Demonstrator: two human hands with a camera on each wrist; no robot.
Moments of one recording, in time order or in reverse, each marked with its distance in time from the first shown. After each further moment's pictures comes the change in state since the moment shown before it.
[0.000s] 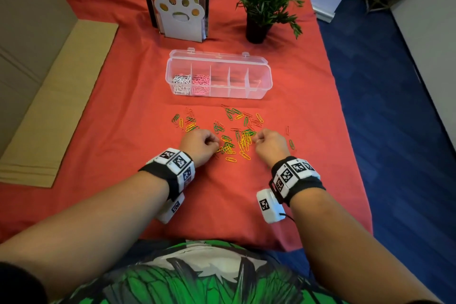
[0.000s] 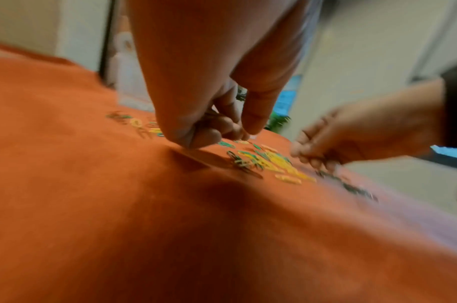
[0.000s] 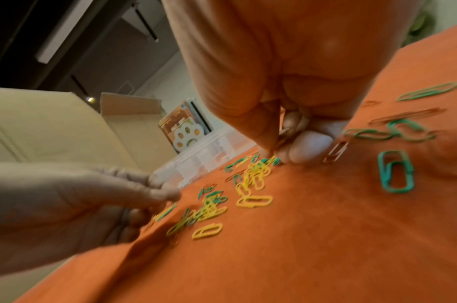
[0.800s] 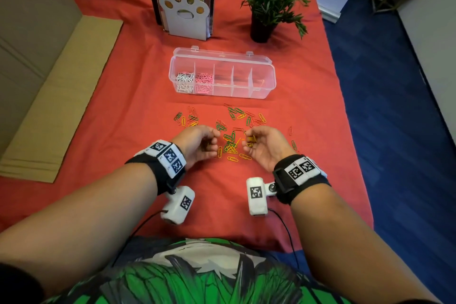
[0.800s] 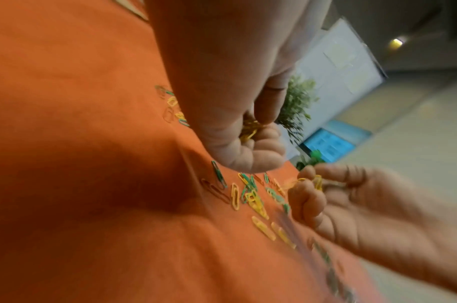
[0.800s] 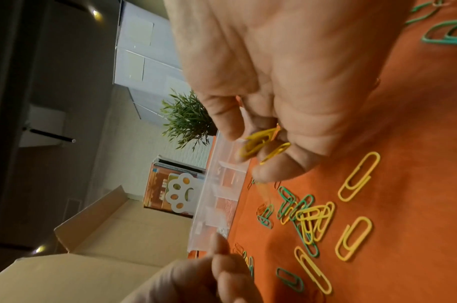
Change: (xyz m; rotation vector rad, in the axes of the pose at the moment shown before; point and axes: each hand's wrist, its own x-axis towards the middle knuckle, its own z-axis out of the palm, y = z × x) left_hand -0.005 0.013 -0.018 -0.904 -0.199 -0.401; right_hand -0.007 -0.022 -0.003 1.283 -0.353 0.332
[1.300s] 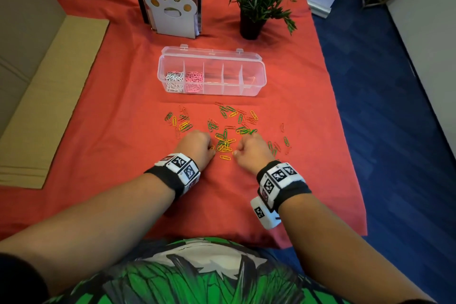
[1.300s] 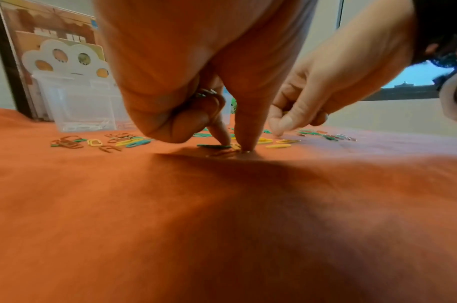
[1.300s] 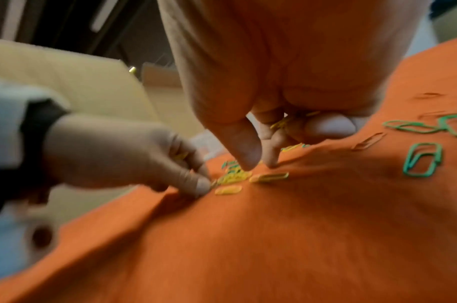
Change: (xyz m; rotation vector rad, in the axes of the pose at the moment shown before) left_hand 0.012 -0.025 0.011 1.417 0.279 0.510; right_hand 0.005 0.028 -0.011 -1.517 0.193 -0.349
